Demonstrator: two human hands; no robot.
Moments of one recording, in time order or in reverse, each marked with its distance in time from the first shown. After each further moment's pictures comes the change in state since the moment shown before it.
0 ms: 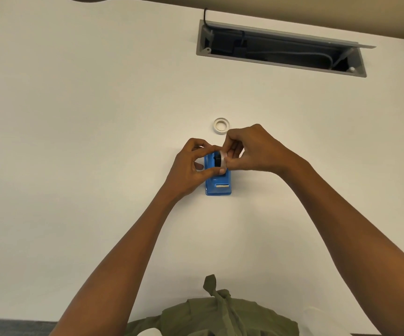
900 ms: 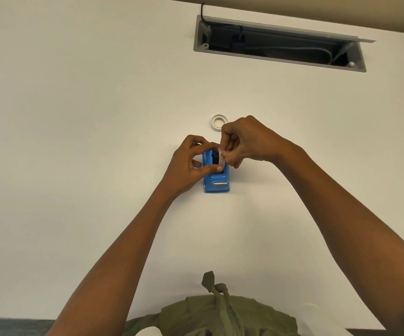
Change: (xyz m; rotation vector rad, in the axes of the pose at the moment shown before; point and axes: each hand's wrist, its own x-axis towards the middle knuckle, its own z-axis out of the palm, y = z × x) left_hand 0.002 -0.002 -0.001 0.011 -0.015 -0.004; right_hand 0.015 0.004 -0.004 0.156 -0.113 0.072
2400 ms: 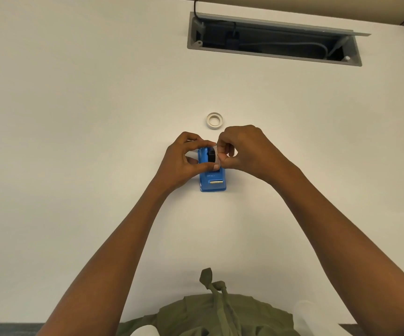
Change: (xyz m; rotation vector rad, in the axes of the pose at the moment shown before) left_hand 0.005 0.006 -0.005 0.002 -0.004 -0.034; right_hand -0.027 -0.005 0.020 -0.438 0.268 -0.177
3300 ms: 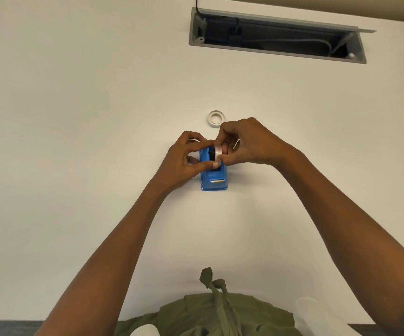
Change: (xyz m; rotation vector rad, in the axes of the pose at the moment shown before) left_hand -0.002 -0.002 -0.001 -0.029 -0.050 -0.009; right_hand 0.014 0.012 -0.009 0.396 -0.204 0.132
